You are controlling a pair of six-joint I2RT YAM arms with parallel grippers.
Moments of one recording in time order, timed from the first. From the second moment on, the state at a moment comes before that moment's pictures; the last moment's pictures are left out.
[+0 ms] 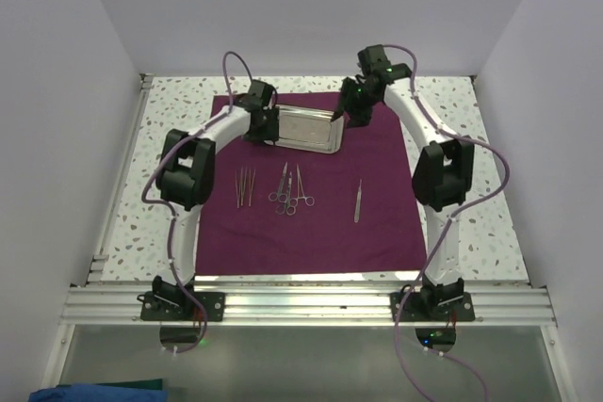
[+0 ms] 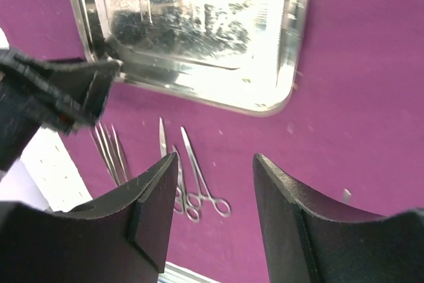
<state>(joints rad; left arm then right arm) -0.35 2.24 1.75 -0.52 -0.13 -0.31 0.29 2.17 2.09 -0.97 -0.22 0.59</state>
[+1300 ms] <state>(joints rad) -0.31 1.96 1.44 -0.53 -0.01 -0.30 0.42 2.56 2.40 -1.11 0.16 0.57</state>
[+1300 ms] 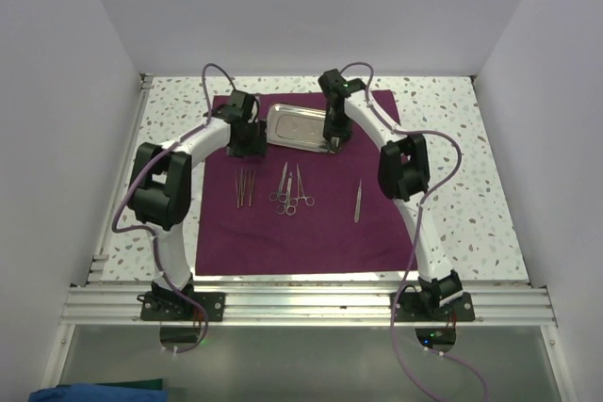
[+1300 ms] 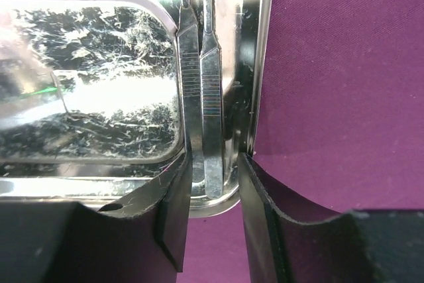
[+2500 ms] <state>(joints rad) -0.28 1.95 1.39 -0.49 0.05 -0.28 0.46 2.58 2.42 -1.14 0.25 0.52</state>
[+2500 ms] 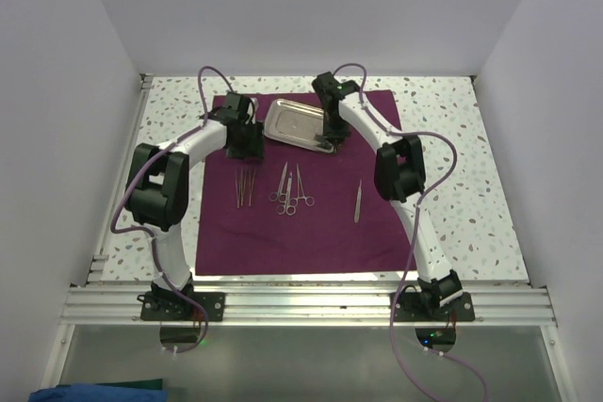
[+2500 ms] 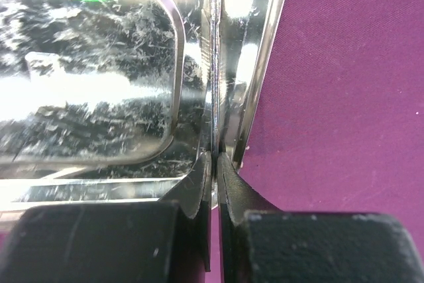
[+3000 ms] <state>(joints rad) -0.28 1.95 1.39 -0.49 0.06 -0.28 0.47 2.39 2.32 -1.06 0.22 0.48</state>
